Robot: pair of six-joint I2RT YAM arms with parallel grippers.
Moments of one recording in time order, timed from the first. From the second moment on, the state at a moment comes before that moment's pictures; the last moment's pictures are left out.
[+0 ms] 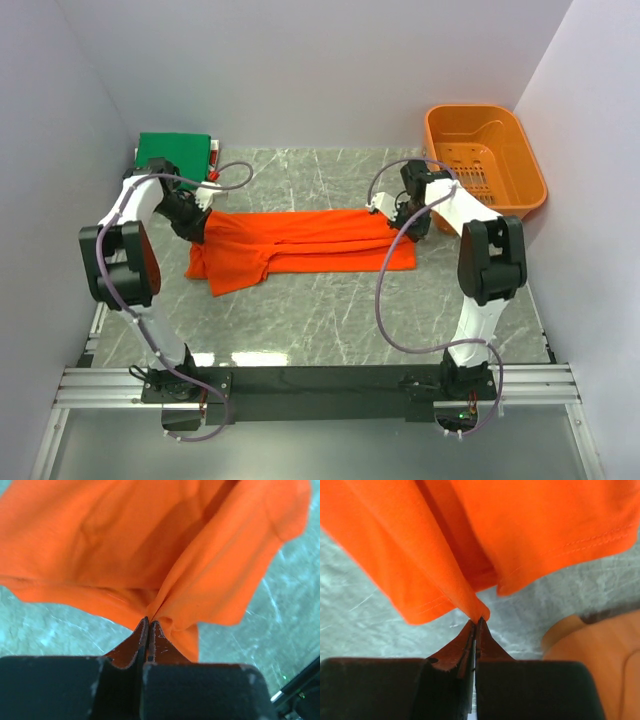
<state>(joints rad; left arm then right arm) 0.15 1.85 1.48 -1.08 0.47 0.99 0.18 1.89 1.44 -0.94 -0.08 -1.03</state>
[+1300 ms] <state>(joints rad) -0.05 1.44 0.83 -0.78 0.36 0.67 0.19 1.91 1.50 -1.03 -0.14 -0.64</state>
